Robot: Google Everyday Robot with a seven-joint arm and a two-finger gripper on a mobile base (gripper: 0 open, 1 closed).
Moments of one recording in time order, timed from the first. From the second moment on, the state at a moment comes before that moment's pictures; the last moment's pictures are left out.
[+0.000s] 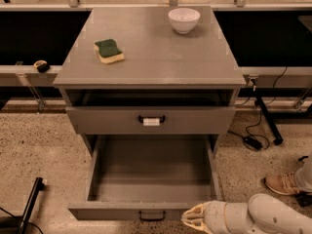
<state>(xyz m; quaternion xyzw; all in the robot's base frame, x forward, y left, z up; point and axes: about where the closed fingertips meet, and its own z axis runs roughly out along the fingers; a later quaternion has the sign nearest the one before) 0.377 -0.115 0.460 -0.63 0.64 0.21 0.38</state>
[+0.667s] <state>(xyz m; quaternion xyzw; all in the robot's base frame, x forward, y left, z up) 0.377 -0.116 0.435 -0.62 0.66 0.22 0.37</state>
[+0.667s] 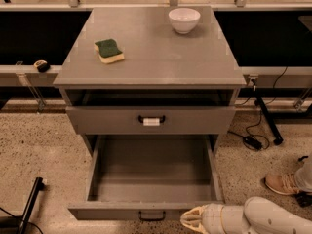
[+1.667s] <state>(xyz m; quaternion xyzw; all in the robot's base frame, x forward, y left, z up) 0.405 -0.117 0.370 -0.53 0.71 0.19 0.42</state>
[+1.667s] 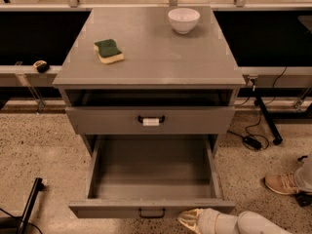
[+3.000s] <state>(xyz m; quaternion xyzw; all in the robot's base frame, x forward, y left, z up) 0.469 -0.115 0.369 -0.48 0.69 0.19 0.51</state>
